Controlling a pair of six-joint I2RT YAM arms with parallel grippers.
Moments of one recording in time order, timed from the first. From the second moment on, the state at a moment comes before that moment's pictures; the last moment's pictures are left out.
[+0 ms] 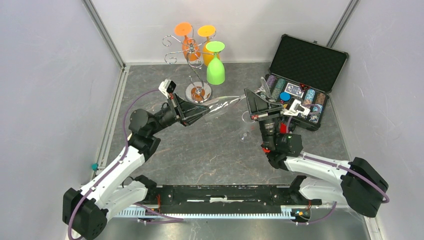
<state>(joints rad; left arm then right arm) -0.50 0.92 0.67 0.65 0.64 -1.68 0.88 1.13 0.48 1.47 0.42 0.91</state>
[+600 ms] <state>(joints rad) -0.50 0.86 0.76 0.43 0.58 -1.45 0.89 1.17 0.48 1.47 0.35 0.95</state>
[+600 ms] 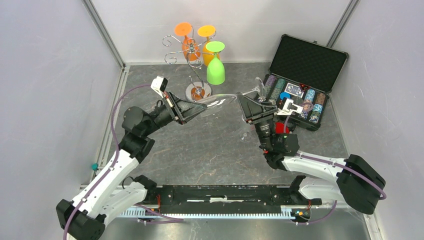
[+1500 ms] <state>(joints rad) -0.50 0.95 1.38 -0.68 0.32 -0.64 0.89 0.98 0.37 1.19 0.11 0.91</state>
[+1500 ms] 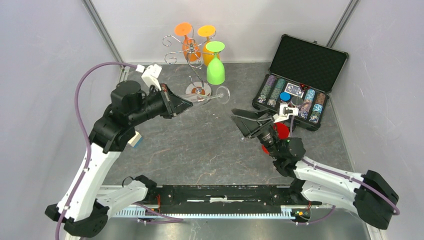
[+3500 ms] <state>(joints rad) -1.02 2.00 2.22 -1.41 -0.13 -0.27 0.89 0.23 0.40 -0.12 0.81 0.46</state>
